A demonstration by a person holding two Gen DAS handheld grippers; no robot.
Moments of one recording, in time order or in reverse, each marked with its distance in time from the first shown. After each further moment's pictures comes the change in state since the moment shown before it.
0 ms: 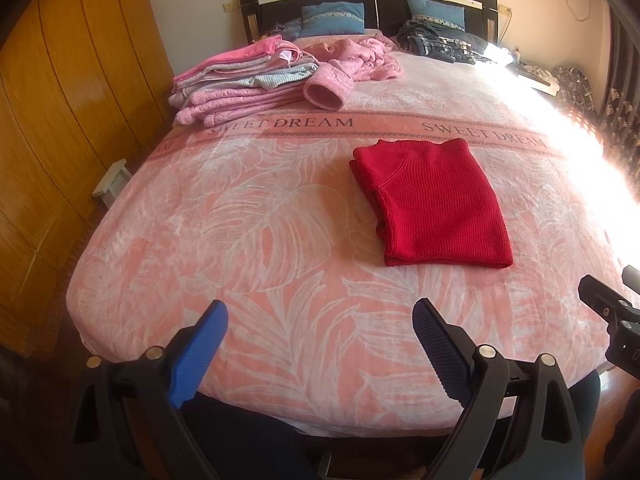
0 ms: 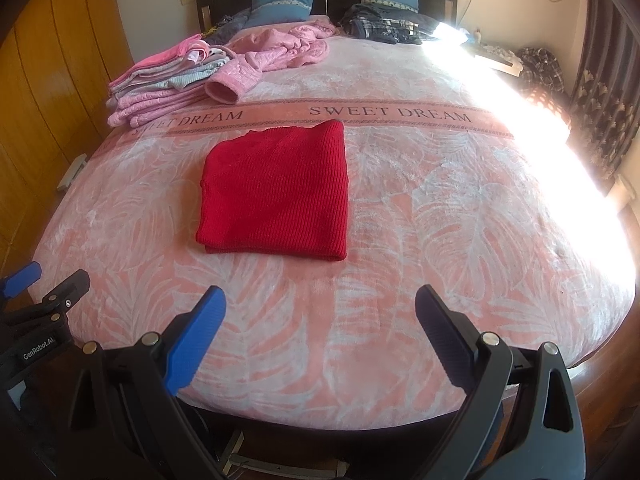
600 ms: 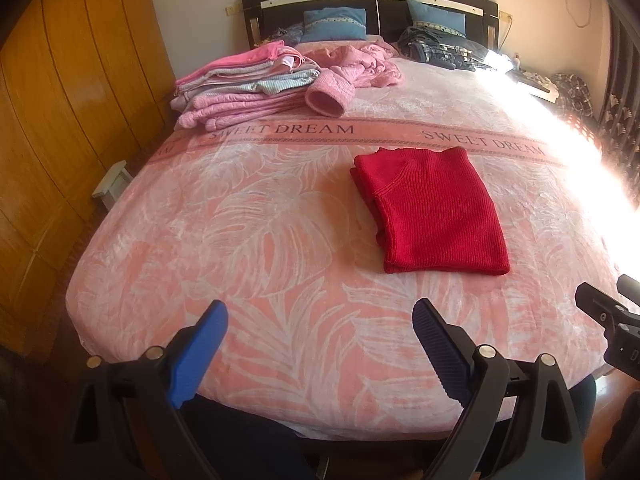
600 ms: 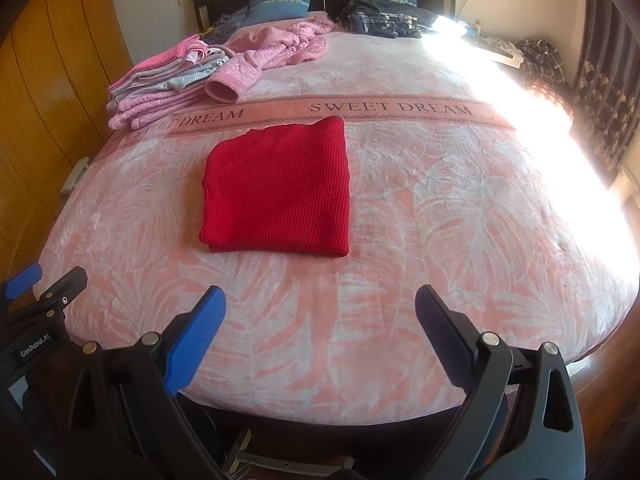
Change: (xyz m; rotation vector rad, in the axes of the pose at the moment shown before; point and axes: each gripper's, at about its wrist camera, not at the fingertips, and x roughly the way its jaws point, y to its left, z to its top) left arm -0.007 0.002 0.003 -0.010 -0.018 -0.003; right arm -0.003 -0.002 0.001 0.022 0.017 0.010
